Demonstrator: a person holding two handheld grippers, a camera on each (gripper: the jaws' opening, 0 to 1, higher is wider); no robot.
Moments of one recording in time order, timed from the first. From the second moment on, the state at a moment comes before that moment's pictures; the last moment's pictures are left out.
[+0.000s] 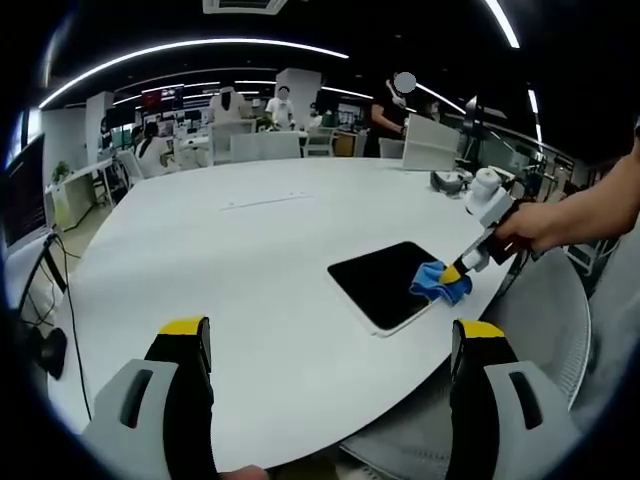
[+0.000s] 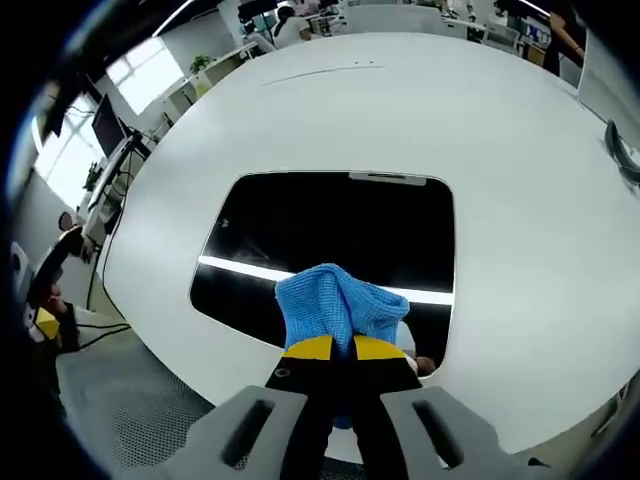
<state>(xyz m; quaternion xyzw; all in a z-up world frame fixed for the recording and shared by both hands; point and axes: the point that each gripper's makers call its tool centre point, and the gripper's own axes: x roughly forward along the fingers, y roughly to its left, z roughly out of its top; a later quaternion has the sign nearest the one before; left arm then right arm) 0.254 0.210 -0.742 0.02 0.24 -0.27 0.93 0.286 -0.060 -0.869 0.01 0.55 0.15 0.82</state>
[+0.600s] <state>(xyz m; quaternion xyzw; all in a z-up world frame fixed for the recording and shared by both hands) 0.249 0.203 -0.745 0.02 0.24 -0.27 0.93 0.282 -0.059 -0.868 0.00 0.56 0.16 0.81</state>
